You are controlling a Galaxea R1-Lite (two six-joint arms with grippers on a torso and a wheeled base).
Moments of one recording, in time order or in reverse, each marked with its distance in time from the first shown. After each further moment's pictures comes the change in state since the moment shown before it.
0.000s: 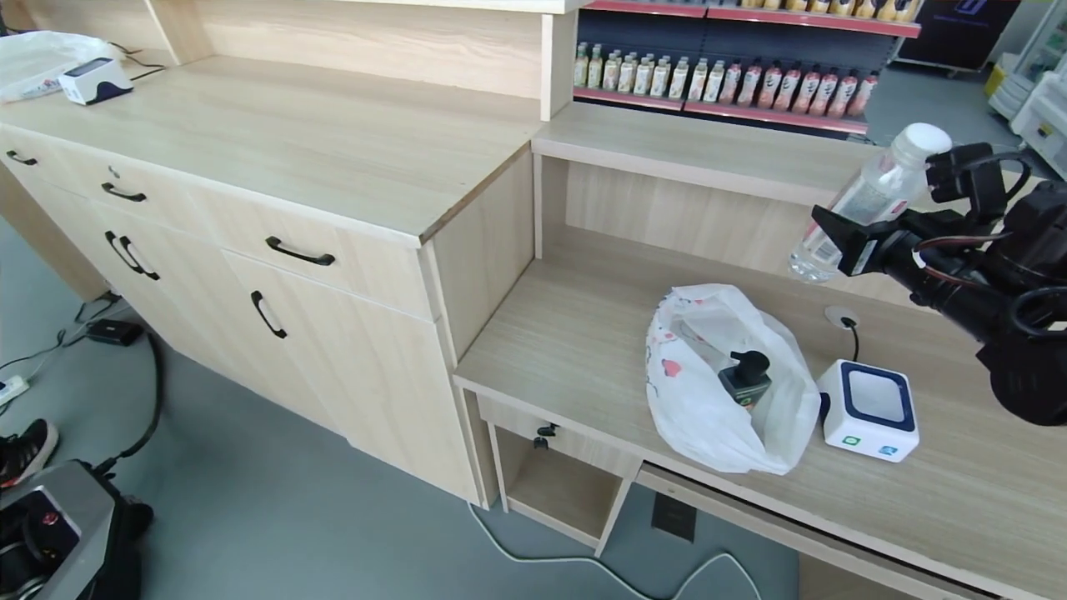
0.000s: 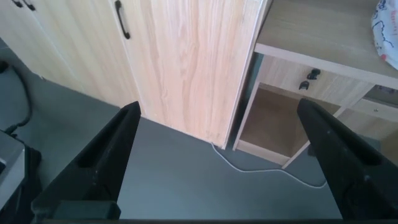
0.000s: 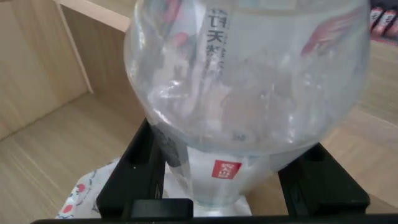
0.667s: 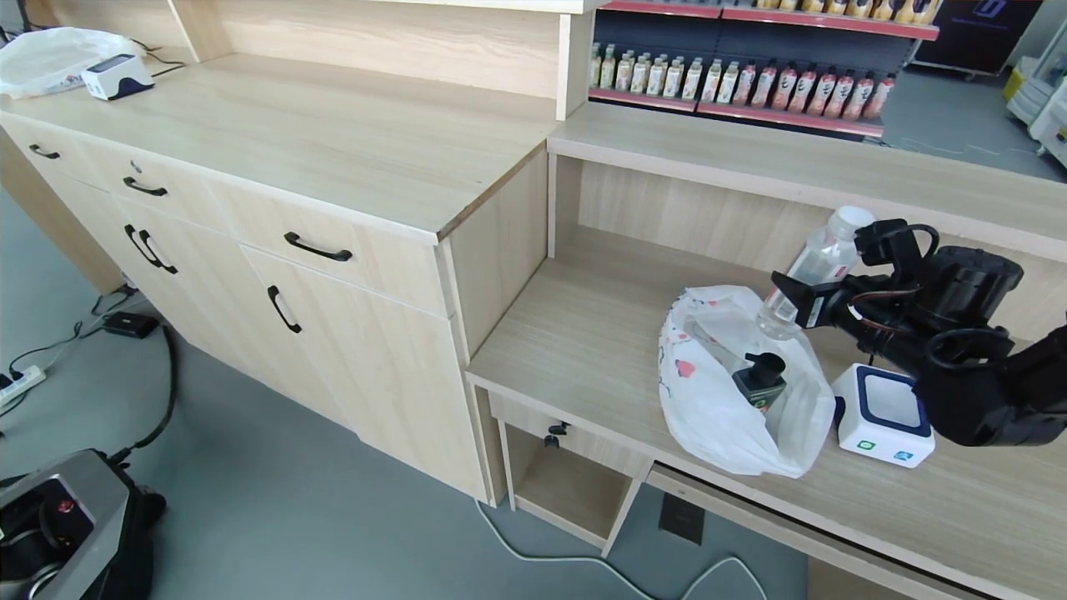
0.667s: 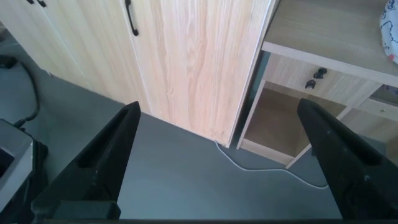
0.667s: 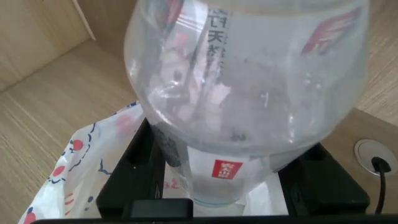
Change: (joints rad) left arm 0.000 0.000 0.000 0.000 0.000 0.000; right arm -0.002 0.203 0.011 -0.038 0.004 0.037
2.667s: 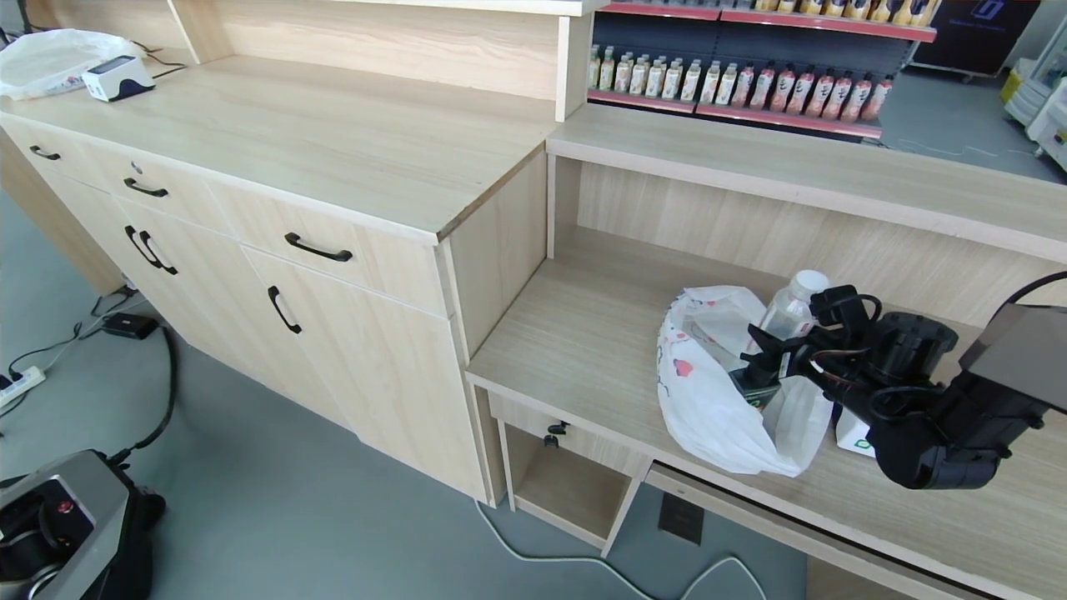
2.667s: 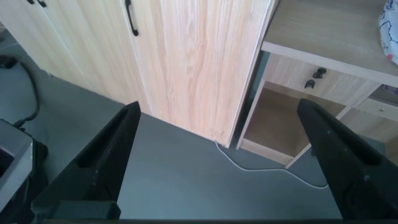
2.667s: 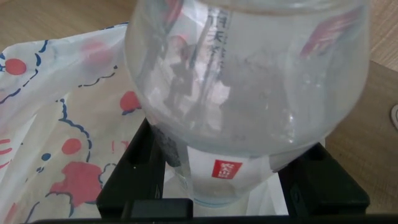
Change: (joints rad) left arm 0.001 0.000 0.000 0.000 0.000 0.000; right arm 0.000 0.255 0.043 -0.204 0.015 -0.072
